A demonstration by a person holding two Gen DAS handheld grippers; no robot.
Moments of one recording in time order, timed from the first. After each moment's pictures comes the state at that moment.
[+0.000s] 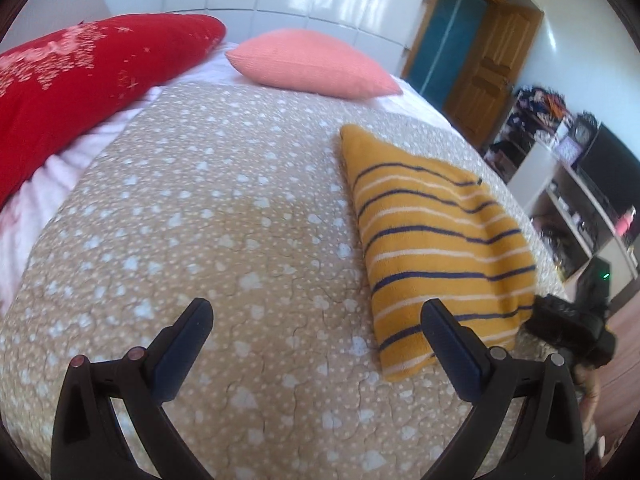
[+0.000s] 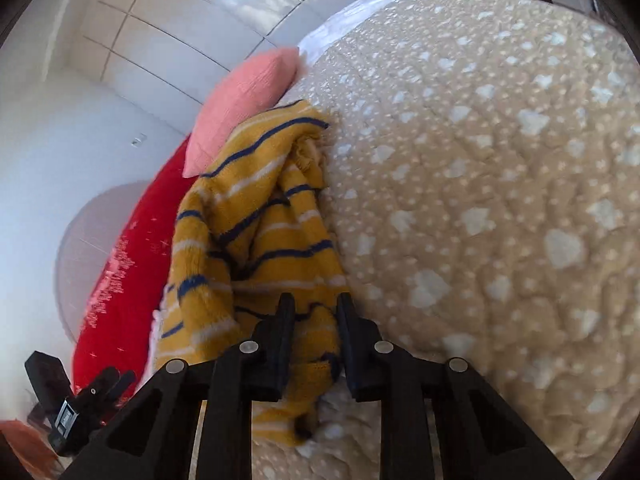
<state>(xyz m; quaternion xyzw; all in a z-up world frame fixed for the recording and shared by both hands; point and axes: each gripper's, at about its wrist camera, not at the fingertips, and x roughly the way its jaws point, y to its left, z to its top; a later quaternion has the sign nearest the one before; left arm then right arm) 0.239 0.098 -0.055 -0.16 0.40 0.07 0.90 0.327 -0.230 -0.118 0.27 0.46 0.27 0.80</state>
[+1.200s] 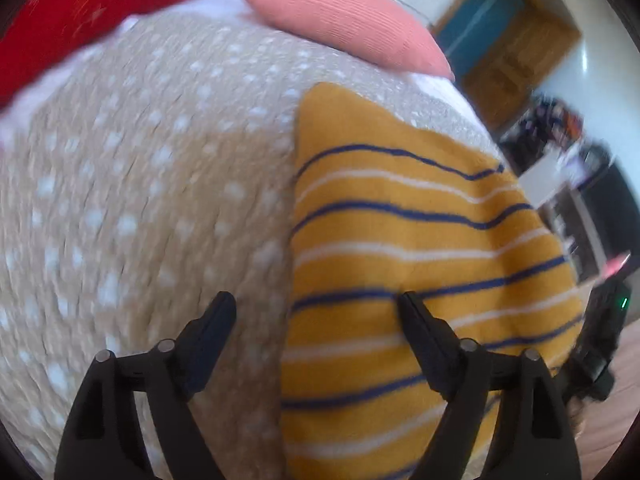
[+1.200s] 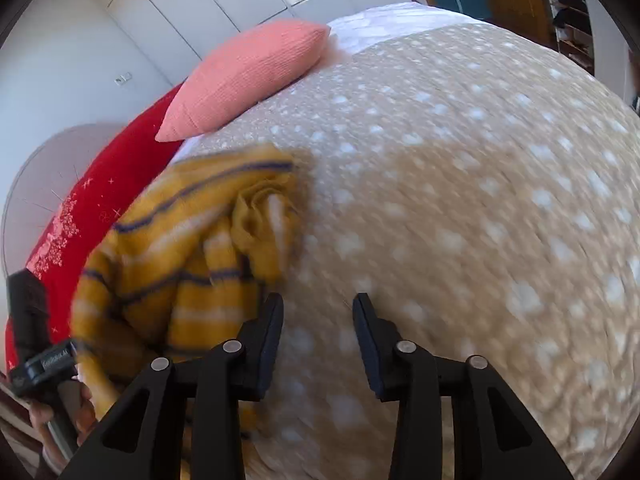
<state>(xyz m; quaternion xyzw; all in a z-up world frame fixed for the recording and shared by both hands) 0.347 0.174 -0.108 -0.27 0.45 0.03 0.85 0.401 -0.156 -0.106 0.15 0.46 0.26 0.84</state>
